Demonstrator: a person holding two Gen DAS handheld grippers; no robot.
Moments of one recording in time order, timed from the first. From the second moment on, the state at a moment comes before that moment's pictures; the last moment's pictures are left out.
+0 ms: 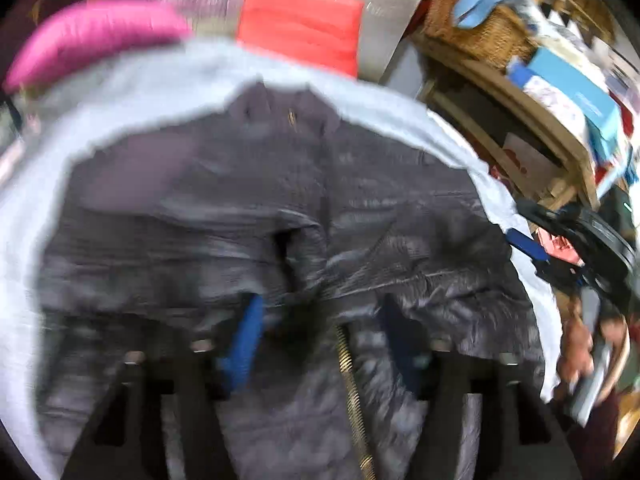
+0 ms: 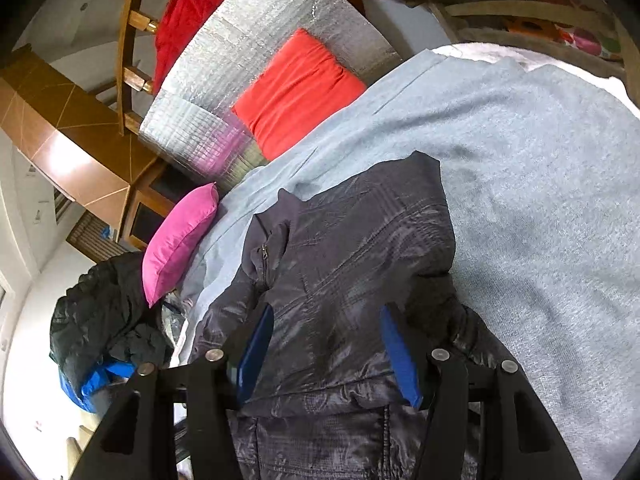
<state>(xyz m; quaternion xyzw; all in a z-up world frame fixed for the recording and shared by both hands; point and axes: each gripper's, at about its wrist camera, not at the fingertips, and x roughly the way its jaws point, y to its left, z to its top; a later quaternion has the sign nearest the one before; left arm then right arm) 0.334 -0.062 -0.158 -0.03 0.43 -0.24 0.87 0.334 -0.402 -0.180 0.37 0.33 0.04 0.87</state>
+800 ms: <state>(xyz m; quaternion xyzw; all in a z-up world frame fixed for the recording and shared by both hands) 0.410 0.103 -0.202 -0.16 0.48 -0.02 0.86 0.394 -0.168 -0.167 0.02 0.41 0.16 0.90</state>
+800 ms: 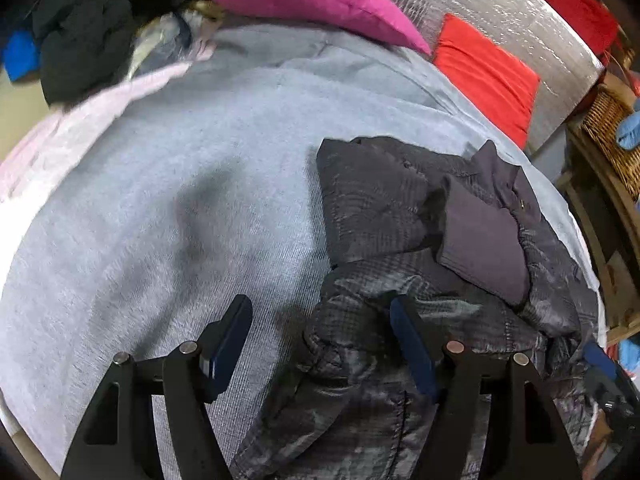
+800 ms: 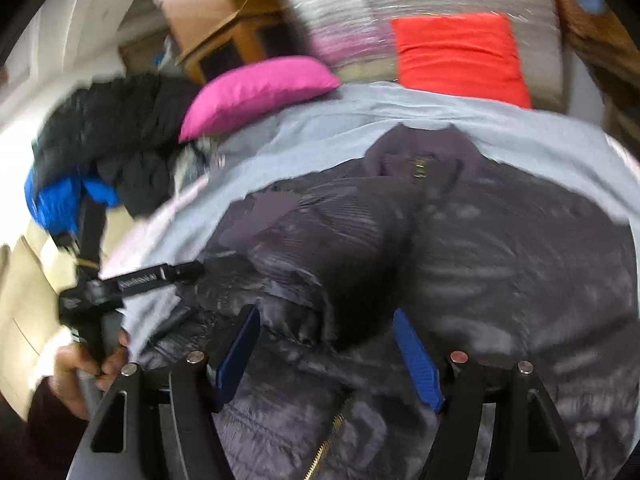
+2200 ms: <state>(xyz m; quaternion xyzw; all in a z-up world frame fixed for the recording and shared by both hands) 0.418 0.091 -0.217 -0.12 0.50 -0.03 0.86 0.356 -0.238 -0.148 0.17 0.40 0.14 0.89</state>
